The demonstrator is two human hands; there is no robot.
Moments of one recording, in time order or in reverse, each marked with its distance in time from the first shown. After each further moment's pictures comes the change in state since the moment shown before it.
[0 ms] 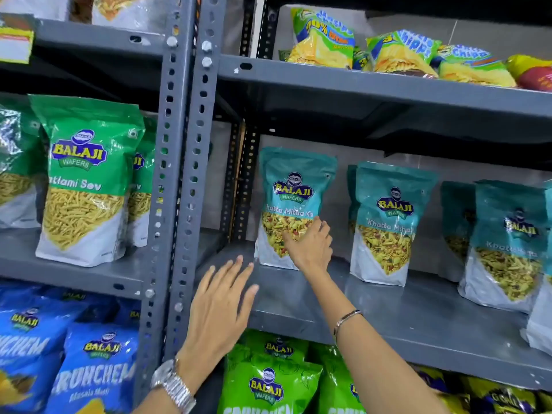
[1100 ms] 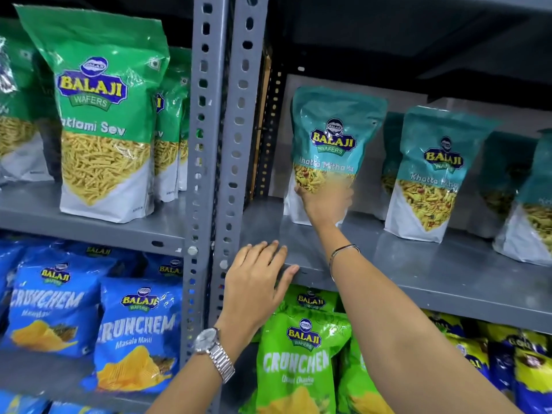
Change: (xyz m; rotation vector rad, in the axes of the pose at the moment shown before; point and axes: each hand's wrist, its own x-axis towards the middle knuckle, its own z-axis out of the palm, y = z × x) left_hand -0.028 -0.027 0.017 0.054 0.112 0.095; right_hand 0.010 -0.035 0.064 0.126 0.198 0.293
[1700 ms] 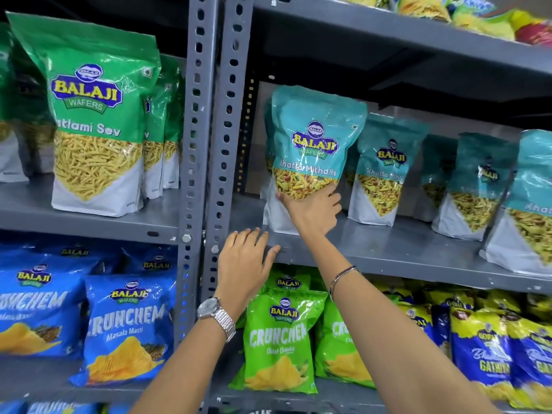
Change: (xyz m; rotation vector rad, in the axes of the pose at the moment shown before) left_hand 0.003 0.003 -0.012 -0.039 -0.150 -0.035; right_hand -0.076 0.001 -0.074 -0.126 0.049 -0.027
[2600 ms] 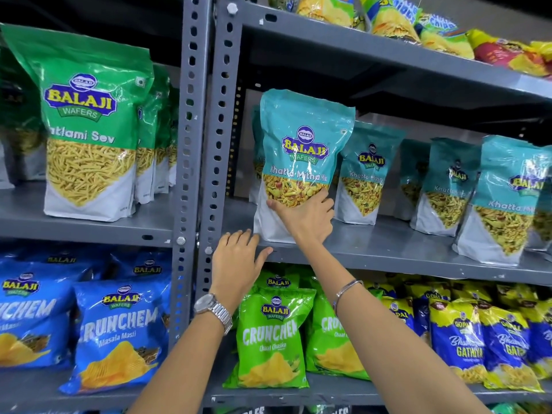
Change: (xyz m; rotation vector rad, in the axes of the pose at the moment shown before) left_hand 0.002 0.000 -0.005 0.047 -0.067 0.024; right_hand -0.024 0.004 -0.026 -0.056 0.023 -0.025
